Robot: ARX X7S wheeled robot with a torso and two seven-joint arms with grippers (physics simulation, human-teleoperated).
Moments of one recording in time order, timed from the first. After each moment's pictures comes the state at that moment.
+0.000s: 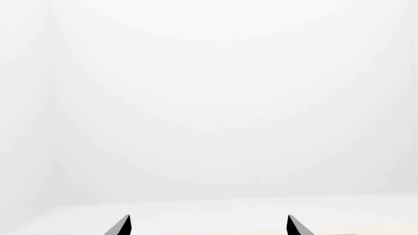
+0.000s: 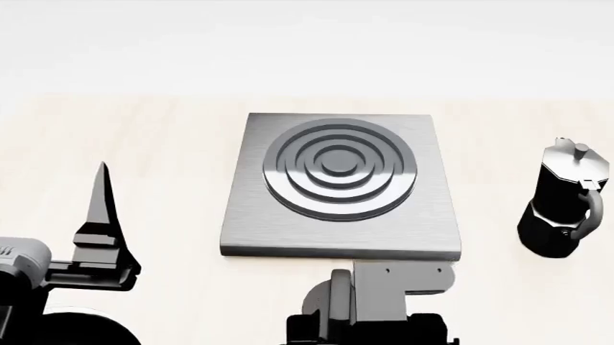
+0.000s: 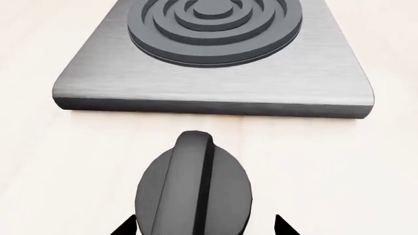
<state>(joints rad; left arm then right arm) -0.31 -0.32 0.24 0.62 -0.31 -0.48 -0.39 0.48 0.15 -0.22 -0.08 0.52 1.01 0.35</state>
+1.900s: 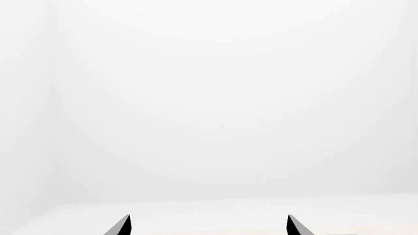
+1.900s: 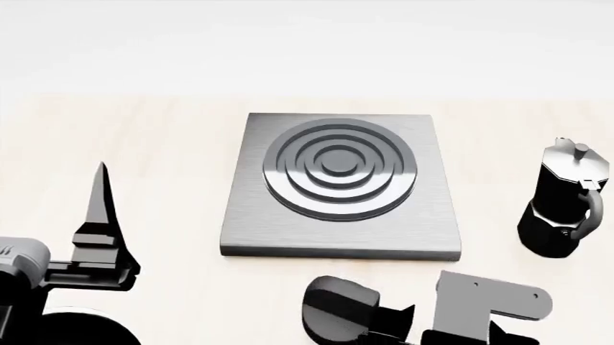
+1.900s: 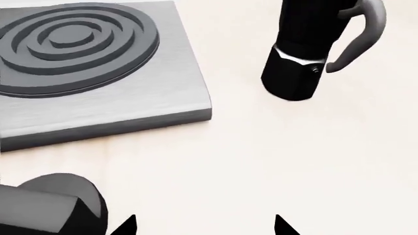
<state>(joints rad) -0.31 -0.34 0.26 0.61 -0.33 -0.47 -0.42 0.39 0.21 -0.10 -0.18 0.52 0.97 0.59</state>
